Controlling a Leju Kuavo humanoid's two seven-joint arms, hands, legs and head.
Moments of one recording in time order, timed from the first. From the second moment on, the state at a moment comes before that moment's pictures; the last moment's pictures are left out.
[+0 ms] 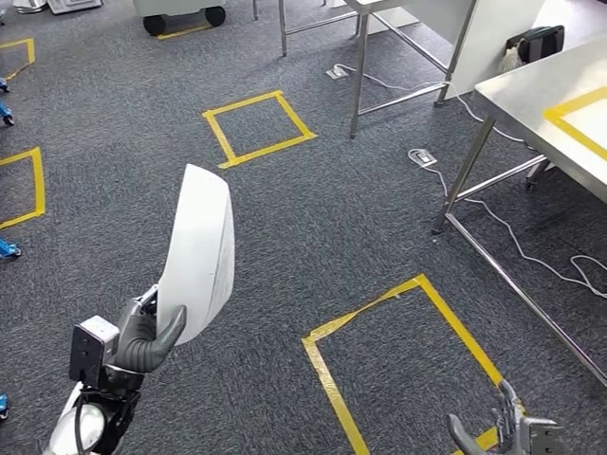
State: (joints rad) left arm 0.13 0.12 -0.47 -1.59 0.04 0.08 -0.34; right arm 0.53 -0.19 0.25 -1.69 -0.19 -0.51 -0.19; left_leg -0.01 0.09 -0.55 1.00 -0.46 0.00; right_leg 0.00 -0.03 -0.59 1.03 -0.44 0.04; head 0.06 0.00
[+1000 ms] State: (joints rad) left arm 0.10 0.11 -0.49 -1.59 0.04 0.10 -0.33; right arm 0.62 -0.21 0.25 -1.73 -0.19 -0.57 -0.20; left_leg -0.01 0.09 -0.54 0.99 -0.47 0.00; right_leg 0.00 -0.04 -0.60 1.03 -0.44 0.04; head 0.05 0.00
